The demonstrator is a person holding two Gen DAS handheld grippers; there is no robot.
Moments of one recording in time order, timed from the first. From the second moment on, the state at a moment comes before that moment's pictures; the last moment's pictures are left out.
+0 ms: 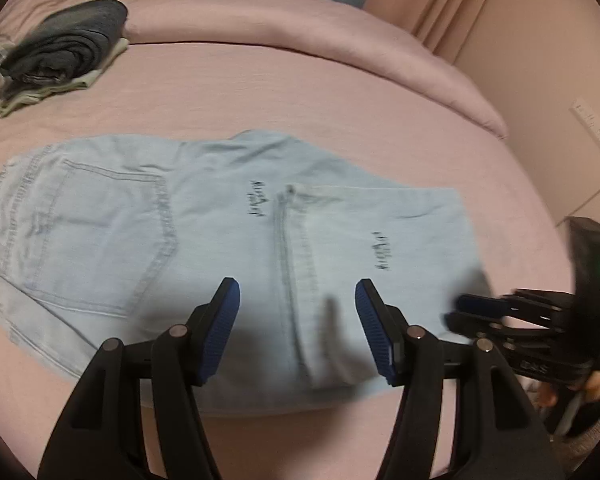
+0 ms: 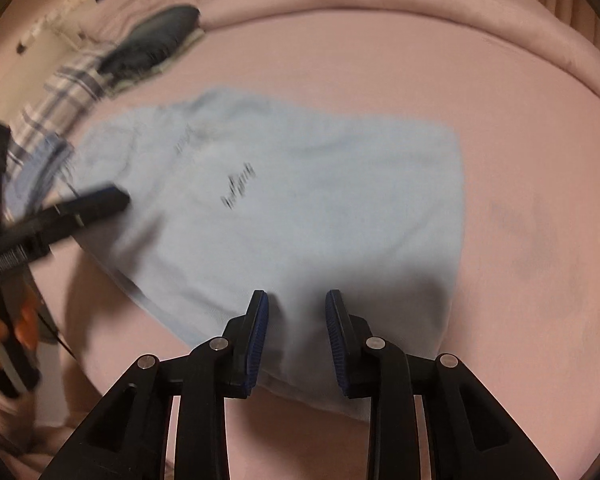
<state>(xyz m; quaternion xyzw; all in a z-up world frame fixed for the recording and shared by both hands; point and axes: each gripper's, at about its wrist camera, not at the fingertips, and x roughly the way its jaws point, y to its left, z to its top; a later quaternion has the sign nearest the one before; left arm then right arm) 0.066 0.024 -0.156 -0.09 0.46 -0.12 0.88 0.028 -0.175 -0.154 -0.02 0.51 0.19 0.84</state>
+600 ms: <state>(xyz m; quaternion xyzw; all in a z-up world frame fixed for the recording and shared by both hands) 0.025 0.170 -0.158 -0.15 0.42 0.07 0.89 0.029 -0.122 -0.132 -0.02 0.47 0.25 0.84</state>
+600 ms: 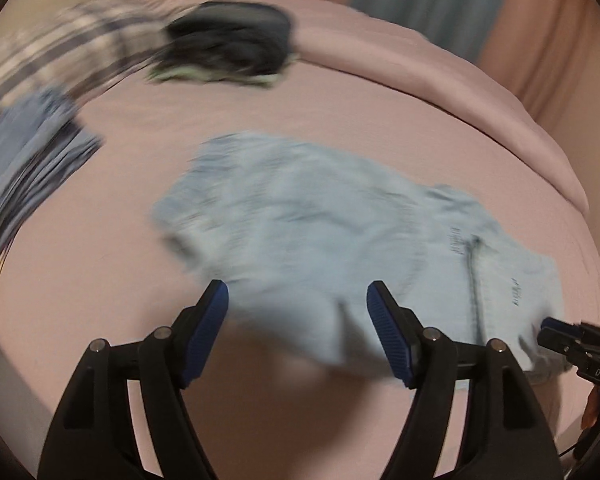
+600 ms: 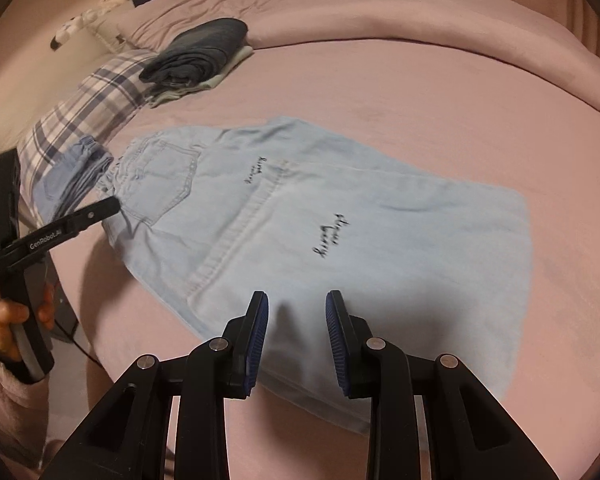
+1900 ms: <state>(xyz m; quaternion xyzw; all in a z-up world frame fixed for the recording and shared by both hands) 0.052 0.242 -0.172 -0.43 0.35 0.03 0.83 0.079 -0.056 -0.146 0.01 0.49 0.26 0.84</state>
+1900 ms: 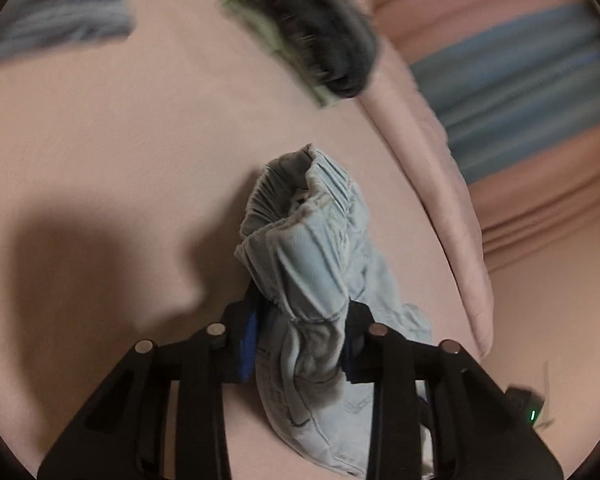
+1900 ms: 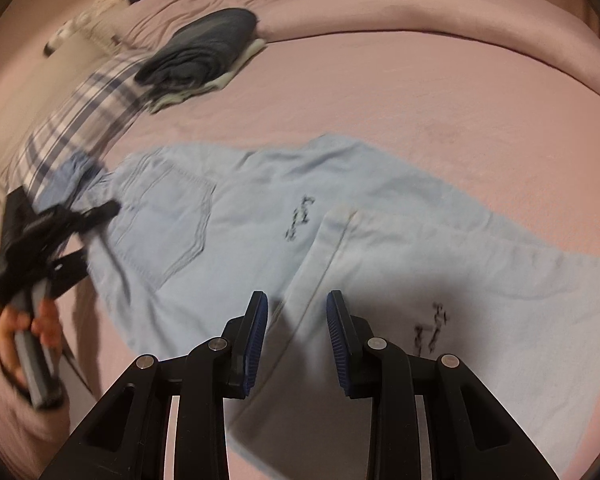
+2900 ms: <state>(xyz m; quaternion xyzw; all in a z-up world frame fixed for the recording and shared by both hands) 0.044 -0.040 -0.110 -0.01 0.41 -0.19 0.89 0.060 -0.240 -0.201 0.53 0.45 0.32 0.65</state>
